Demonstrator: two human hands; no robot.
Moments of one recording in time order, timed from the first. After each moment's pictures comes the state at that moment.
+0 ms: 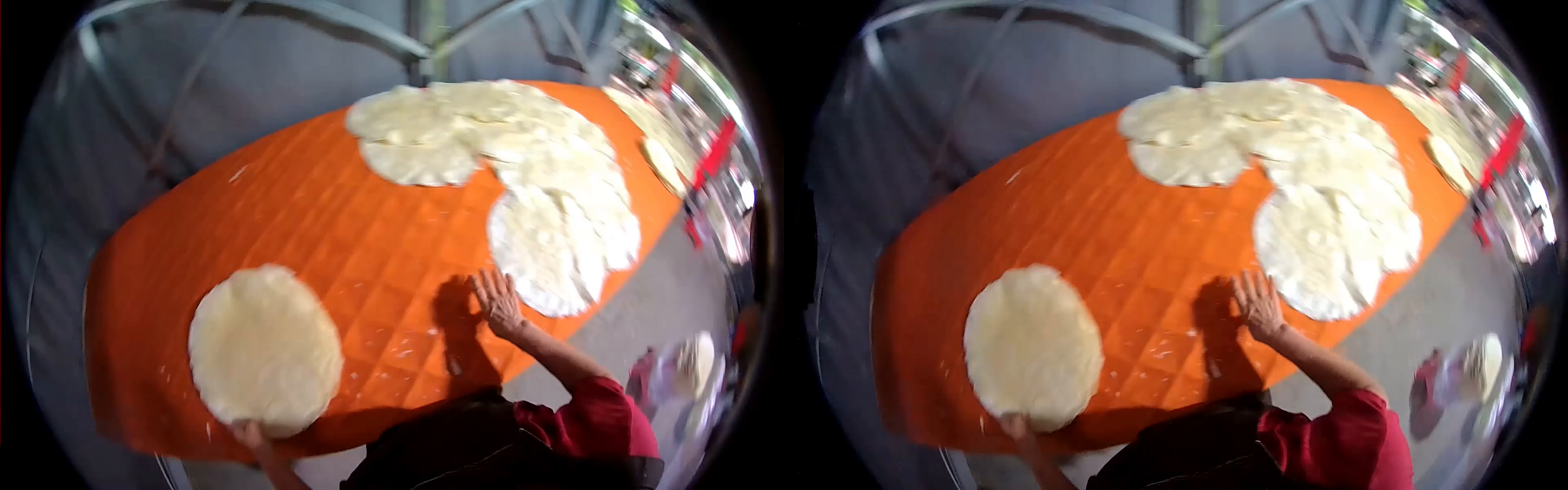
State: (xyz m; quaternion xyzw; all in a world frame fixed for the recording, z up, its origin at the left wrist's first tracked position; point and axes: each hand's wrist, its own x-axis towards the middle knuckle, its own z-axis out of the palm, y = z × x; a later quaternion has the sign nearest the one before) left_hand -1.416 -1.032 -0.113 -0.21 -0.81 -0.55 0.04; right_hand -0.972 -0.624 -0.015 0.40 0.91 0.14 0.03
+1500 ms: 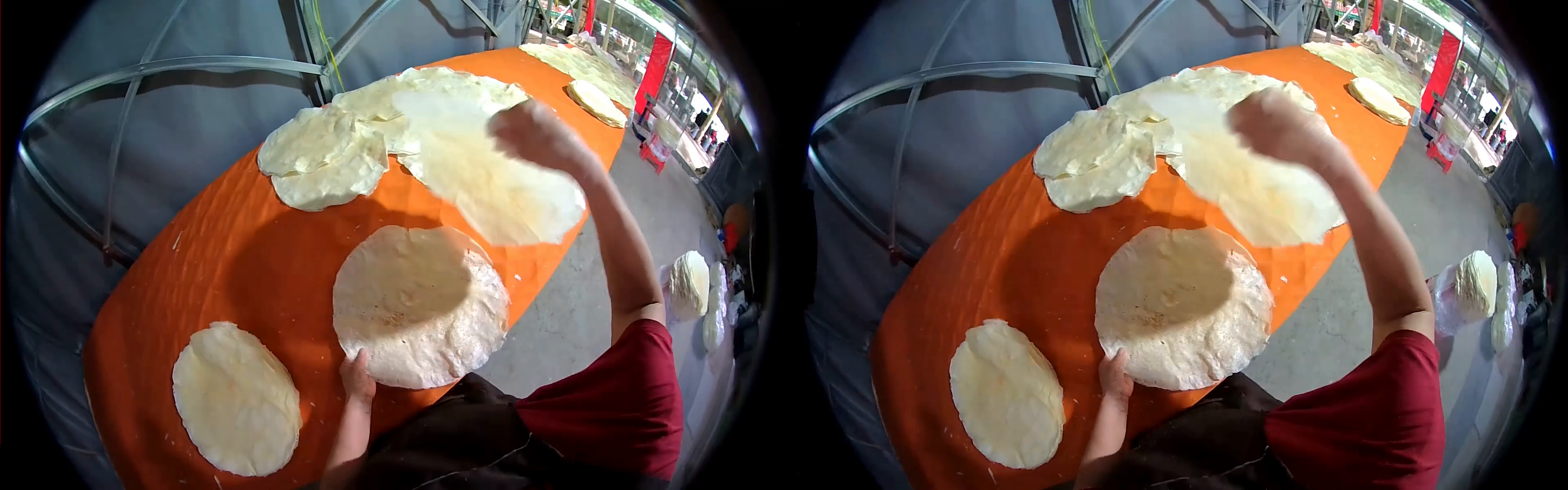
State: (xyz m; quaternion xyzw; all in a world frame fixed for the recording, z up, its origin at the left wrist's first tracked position) left_hand -1.137 -0.745 -0.066 -0.16 -0.46 -0.66 -0.56; right_hand -0.832 -0.503 0.261 0.30 0.93 0.14 -0.18
